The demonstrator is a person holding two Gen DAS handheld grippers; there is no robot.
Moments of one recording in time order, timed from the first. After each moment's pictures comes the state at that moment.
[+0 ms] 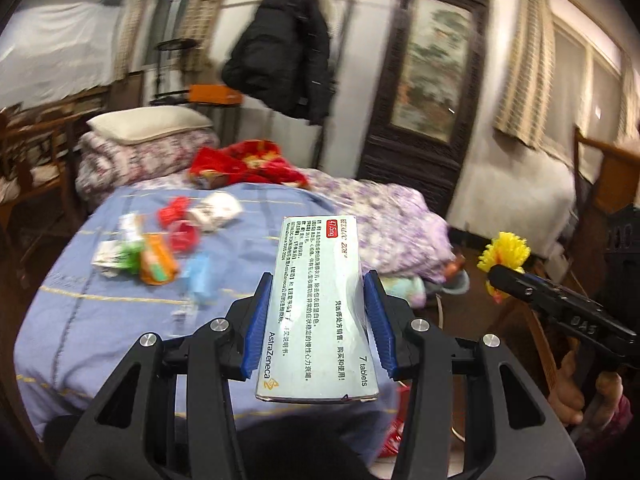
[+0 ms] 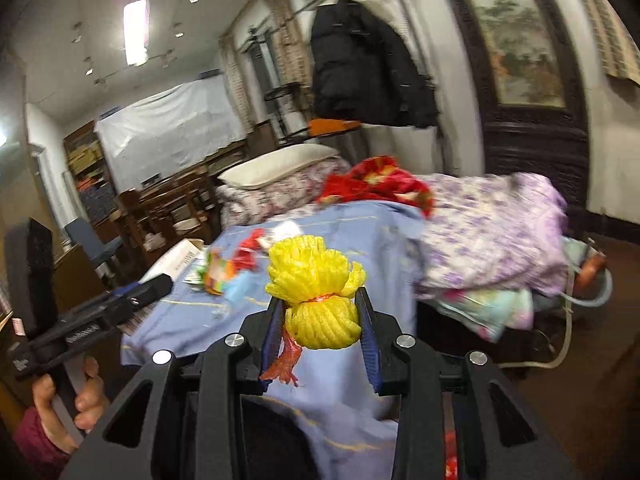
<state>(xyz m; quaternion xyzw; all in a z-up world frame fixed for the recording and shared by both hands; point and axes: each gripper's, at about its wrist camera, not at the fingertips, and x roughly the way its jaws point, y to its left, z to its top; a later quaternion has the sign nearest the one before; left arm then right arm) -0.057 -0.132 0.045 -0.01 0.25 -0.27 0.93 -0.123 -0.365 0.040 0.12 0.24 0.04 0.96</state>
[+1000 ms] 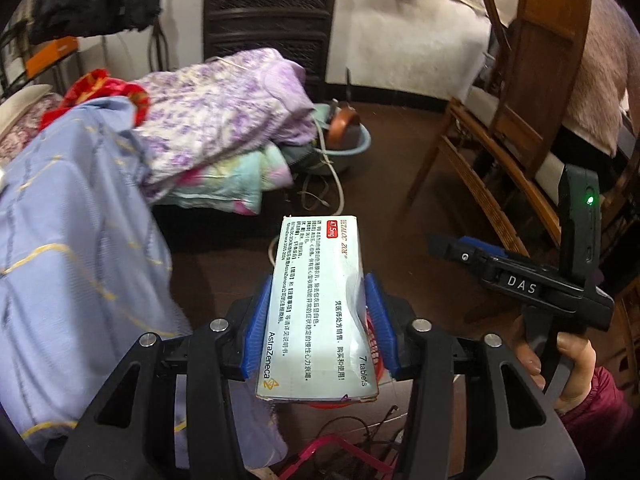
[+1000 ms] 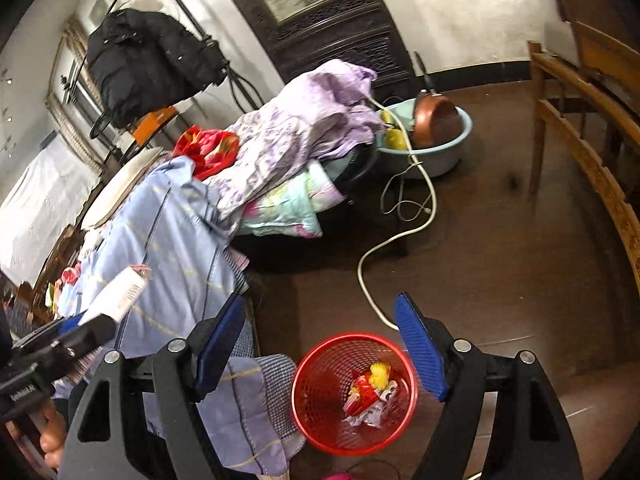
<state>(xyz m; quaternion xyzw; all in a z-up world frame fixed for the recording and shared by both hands) -0.081 -0.393 -0.094 0.15 0.40 -0.45 0.79 -0.215 -0.576 -0.142 0.31 0.32 -0.19 0.88</state>
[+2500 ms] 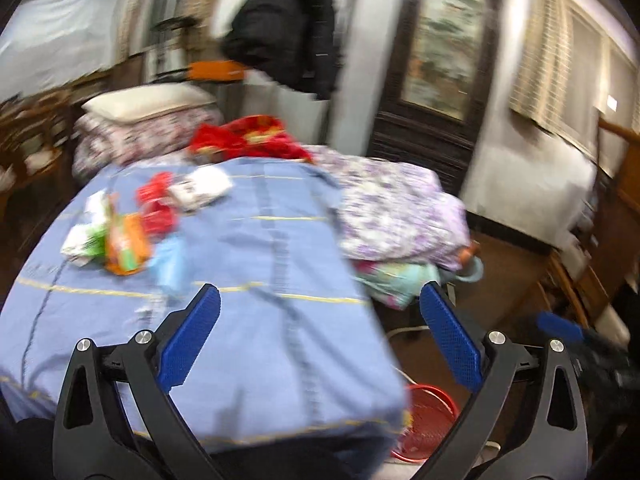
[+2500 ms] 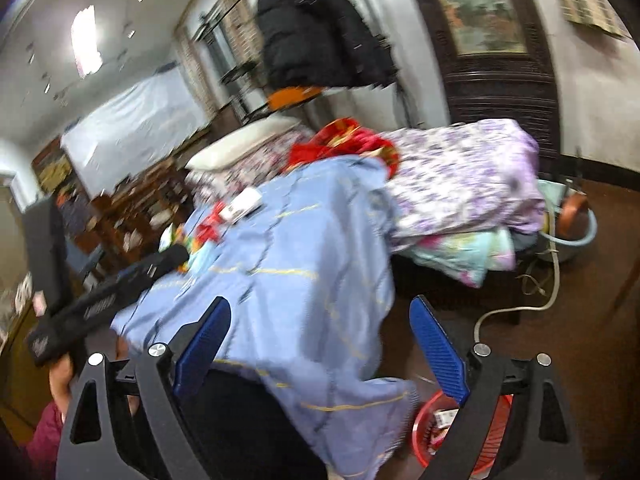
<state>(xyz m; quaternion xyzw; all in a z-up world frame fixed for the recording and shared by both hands) 0.000 -0.155 0.004 -0.02 0.30 -0.23 0.93 -0.115 -0.372 0.000 0.16 0.31 0.01 0.94</state>
